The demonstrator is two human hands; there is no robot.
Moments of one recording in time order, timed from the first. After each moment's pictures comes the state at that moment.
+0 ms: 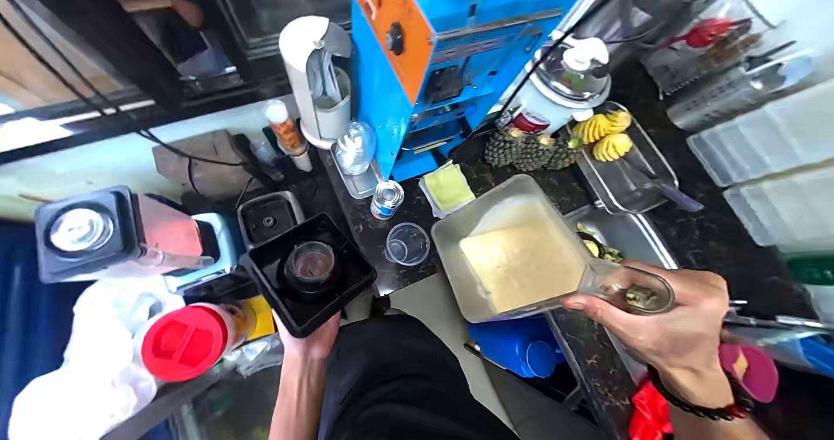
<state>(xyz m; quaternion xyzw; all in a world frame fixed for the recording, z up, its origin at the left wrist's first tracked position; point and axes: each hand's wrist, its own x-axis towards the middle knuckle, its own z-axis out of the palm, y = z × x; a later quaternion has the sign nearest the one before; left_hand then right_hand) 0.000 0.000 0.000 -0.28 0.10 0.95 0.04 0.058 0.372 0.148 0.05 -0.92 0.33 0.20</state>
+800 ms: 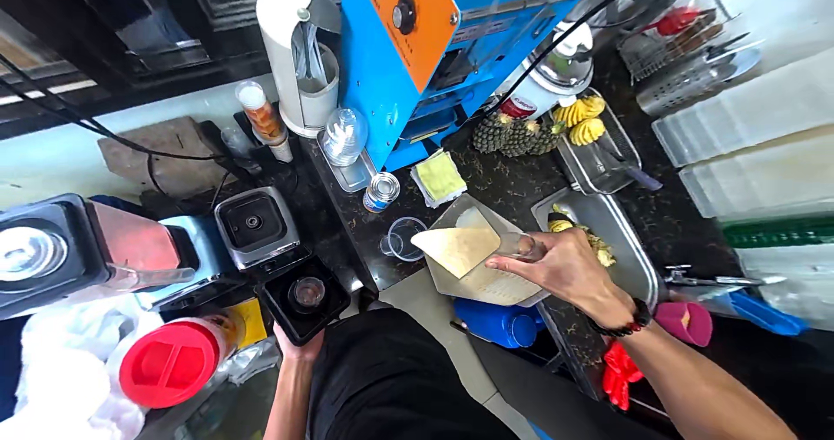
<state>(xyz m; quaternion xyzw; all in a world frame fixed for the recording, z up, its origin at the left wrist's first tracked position) 0.020 -0.060 -0.150 -0.33 0.17 0.92 0.09 0.008 0.339 0.109 -0.07 -0.98 0.16 -0.04</state>
